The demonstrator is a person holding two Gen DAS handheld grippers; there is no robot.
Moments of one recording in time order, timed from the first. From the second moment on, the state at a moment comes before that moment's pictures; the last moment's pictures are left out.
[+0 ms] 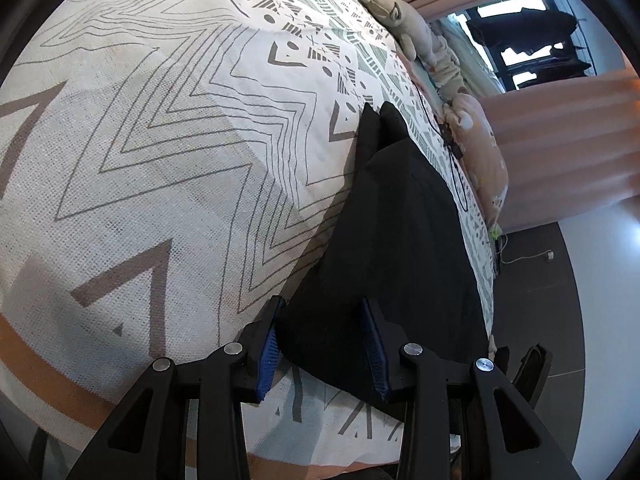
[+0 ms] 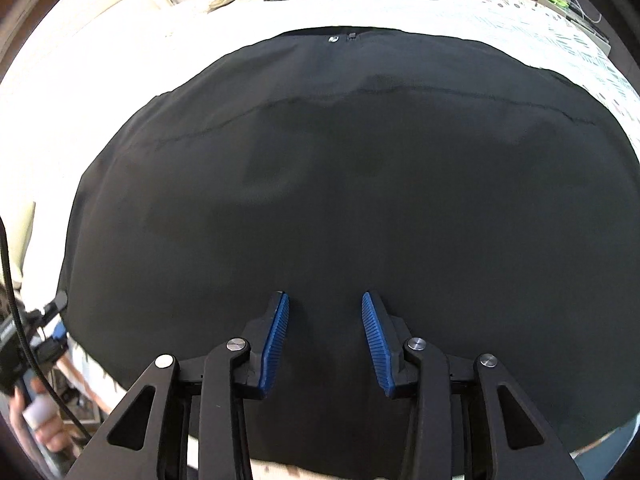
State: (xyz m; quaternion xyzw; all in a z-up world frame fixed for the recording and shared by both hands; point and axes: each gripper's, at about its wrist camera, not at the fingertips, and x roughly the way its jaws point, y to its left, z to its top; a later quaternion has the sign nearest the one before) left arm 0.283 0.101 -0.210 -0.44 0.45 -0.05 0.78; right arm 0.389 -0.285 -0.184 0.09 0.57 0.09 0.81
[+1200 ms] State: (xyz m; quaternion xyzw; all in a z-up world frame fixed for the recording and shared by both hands) left arm 0.288 0.082 -0.196 -0.42 0.46 0.04 0.79; right arm 0.521 -0.317 -0.159 0.11 0.55 0.07 0.82
